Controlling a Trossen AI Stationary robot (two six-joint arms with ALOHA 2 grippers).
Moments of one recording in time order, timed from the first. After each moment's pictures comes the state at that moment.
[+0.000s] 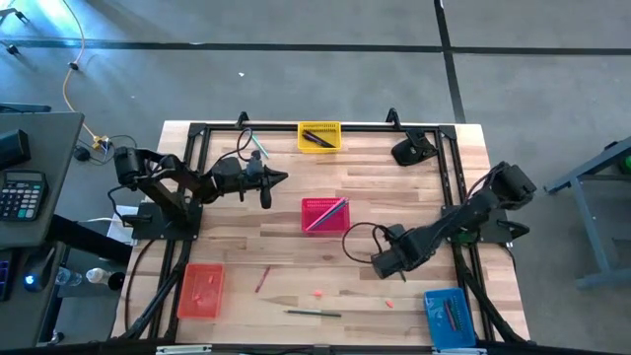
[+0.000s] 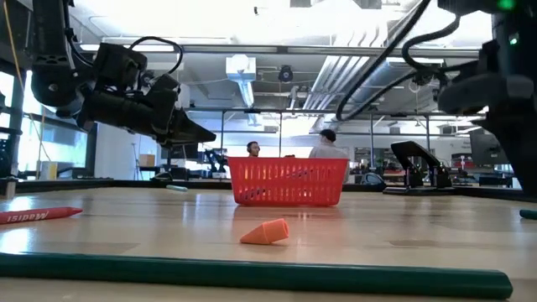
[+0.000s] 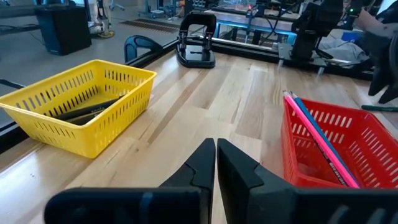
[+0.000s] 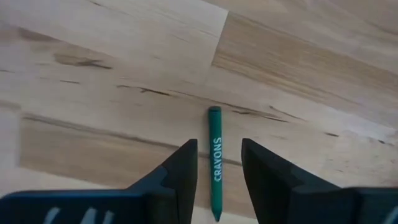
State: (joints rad) left arm 0.55 1.59 0.19 1.19 0.15 -0.05; right arm 0.51 1.64 0.95 -0.91 0.02 1.76
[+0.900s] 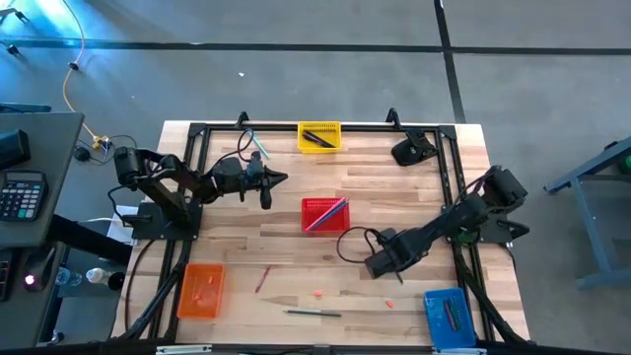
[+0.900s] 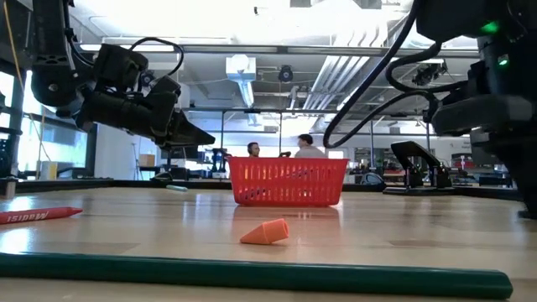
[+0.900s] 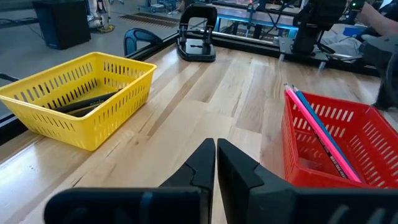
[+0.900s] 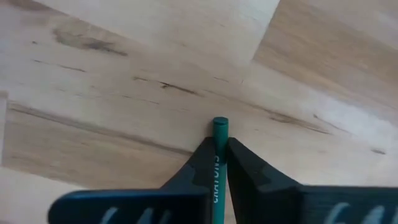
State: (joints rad) left arm 0.55 1.59 0.19 1.17 0.15 -0.05; right arm 0.48 1.71 0.95 -0.81 -0.06 1.65
